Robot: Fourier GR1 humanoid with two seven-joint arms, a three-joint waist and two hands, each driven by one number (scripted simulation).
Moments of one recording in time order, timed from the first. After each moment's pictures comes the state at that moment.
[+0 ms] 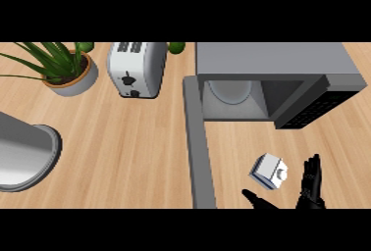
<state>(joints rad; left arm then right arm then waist) 0.39 0.11 0.54 -2.31 0.56 -0.38 0.14 0.34 -0.08 0.27 -1.57 -0.05 -0.70 -0.48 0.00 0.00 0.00</state>
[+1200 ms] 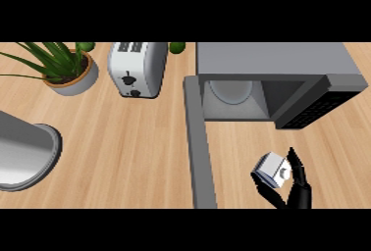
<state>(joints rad) 0.36 0.06 0.63 -2.30 0.58 -0.47 0.19 0.03 -0.04 -0.03 -0.88 -0.19 -0.47 -0.89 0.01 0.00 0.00</state>
